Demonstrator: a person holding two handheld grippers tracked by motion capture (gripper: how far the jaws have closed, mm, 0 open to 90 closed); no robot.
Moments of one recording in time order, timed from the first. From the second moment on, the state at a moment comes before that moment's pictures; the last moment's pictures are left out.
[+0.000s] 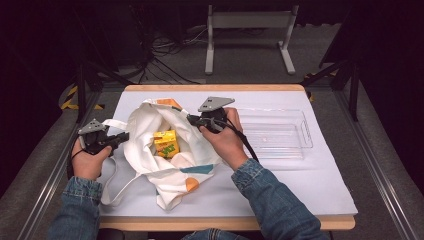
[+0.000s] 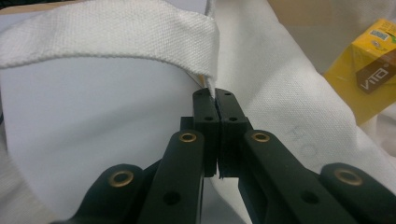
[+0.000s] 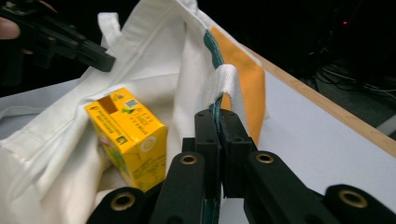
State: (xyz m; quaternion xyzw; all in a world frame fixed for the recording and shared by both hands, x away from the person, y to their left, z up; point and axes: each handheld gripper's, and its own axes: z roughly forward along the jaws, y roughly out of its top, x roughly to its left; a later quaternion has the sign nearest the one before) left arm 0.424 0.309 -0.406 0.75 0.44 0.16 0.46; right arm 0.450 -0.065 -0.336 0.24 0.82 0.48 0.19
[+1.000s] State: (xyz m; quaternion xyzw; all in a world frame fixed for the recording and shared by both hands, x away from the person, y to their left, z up) left arm 0.441 0.320 -0.447 0.75 0.53 0.10 0.38; right arm 0.508 -0.059 -0.376 0.36 0.86 0.34 0.15
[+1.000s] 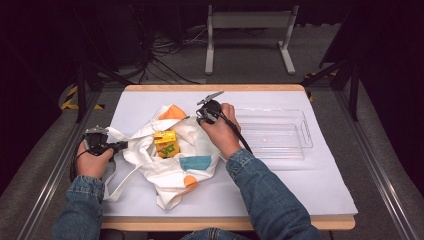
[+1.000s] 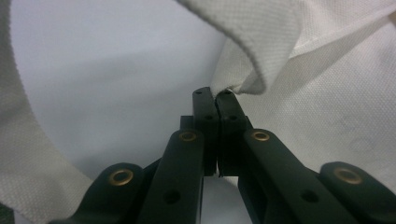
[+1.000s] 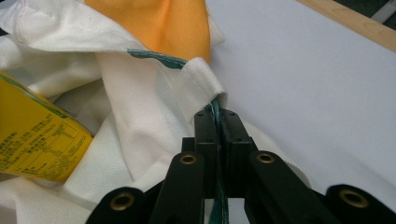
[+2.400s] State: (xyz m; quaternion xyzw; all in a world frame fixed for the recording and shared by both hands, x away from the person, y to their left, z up) left arm 0.391 0.322 -0.365 0.74 0.47 0.14 0.46; right arm 0.464 -0.086 -0.318 0.27 0.81 0.52 0.10
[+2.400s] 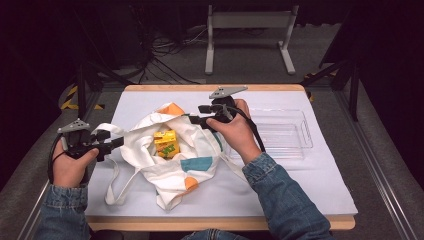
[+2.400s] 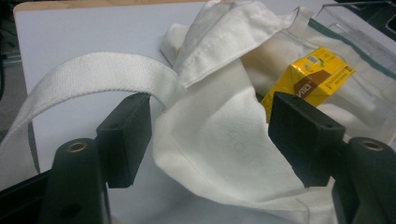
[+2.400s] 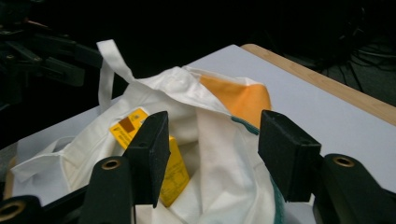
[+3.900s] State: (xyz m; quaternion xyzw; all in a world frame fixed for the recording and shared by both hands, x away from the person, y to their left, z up) left arm 0.384 0.316 -0.351 0.72 0.44 0.10 0.54; right arm 0.464 -0.018 -0.381 0.17 0.82 0.54 0.06
